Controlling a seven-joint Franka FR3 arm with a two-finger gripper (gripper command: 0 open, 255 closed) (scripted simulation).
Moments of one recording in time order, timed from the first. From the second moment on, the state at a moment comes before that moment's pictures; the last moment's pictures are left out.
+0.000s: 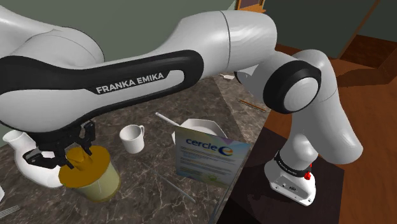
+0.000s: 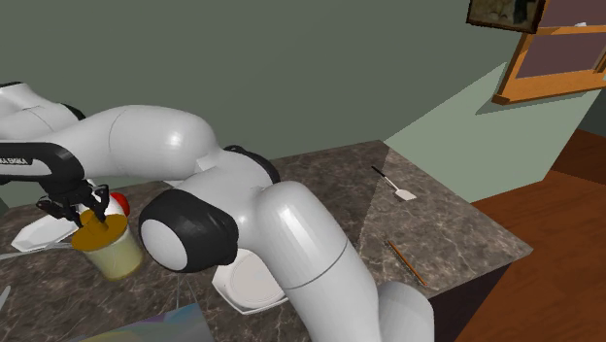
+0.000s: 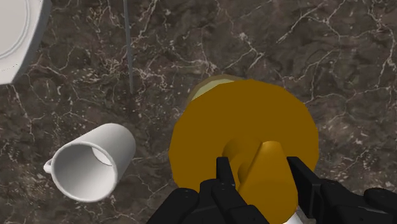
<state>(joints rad) 0.73 0.71 0.25 -0.98 -0.19 1.67 0.82</state>
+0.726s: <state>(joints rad) 0.72 0.69 0.25 -1.10 -0.19 1.77 0.82</state>
